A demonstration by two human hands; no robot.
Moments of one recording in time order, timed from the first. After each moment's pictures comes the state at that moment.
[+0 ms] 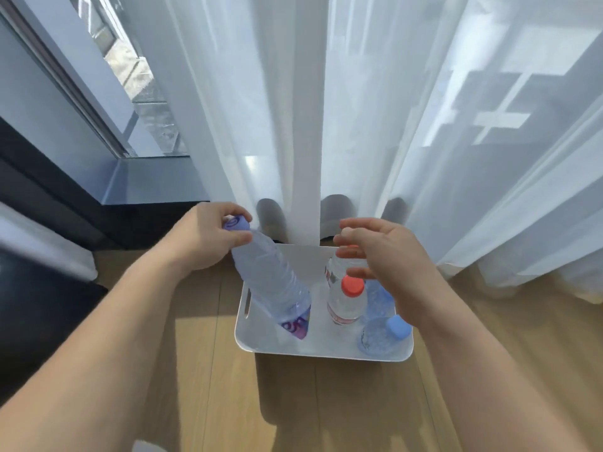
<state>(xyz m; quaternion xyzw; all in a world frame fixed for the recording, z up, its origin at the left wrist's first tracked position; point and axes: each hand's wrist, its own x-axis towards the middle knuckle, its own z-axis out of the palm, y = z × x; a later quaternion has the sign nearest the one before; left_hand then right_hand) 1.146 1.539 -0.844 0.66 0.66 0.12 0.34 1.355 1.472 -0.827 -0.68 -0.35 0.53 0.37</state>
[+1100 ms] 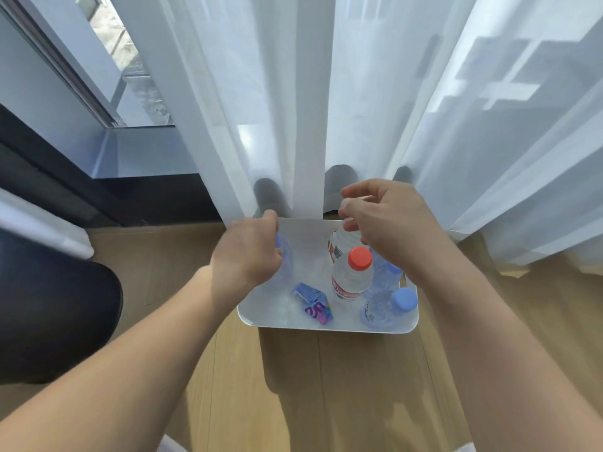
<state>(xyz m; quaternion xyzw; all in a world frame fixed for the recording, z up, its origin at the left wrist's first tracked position) 1.186 1.511 -0.895 0.75 0.64 0.02 0.17 1.352 1.483 -0.829 -0.71 -0.47 0.43 0.30</state>
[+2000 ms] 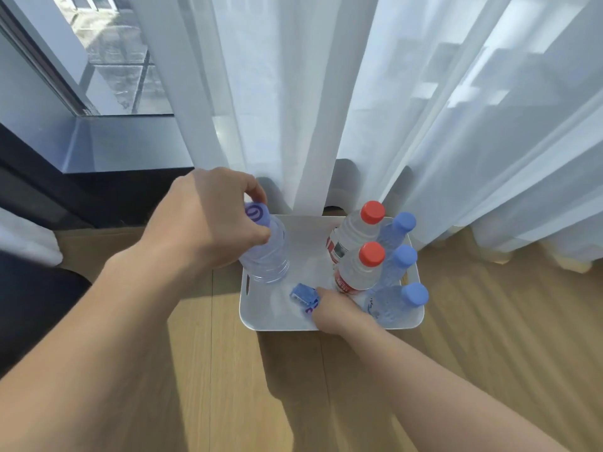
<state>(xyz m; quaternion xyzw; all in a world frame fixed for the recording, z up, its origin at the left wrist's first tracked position) 1.139 1.522 -0.838 0.75 0.62 0.10 0.21 1.299 1.461 -1.025 -0.72 -0.53 0.42 -0.14</state>
